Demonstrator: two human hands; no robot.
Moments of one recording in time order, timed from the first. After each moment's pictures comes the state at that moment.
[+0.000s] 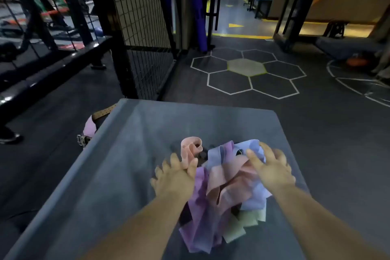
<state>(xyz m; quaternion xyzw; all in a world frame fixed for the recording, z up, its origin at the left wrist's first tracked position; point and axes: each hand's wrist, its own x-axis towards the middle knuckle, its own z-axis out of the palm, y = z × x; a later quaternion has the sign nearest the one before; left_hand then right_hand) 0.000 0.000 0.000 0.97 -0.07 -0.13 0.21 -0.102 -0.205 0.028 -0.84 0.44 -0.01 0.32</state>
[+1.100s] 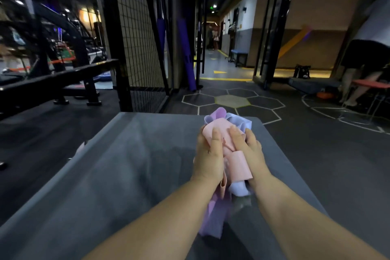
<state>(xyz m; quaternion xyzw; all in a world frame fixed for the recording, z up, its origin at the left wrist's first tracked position) -0.117 -0.011 0.015 0.67 -0.22 -0.09 0.70 -0.152 -0.112 0.006 -0.71 0.27 -0.29 0.59</state>
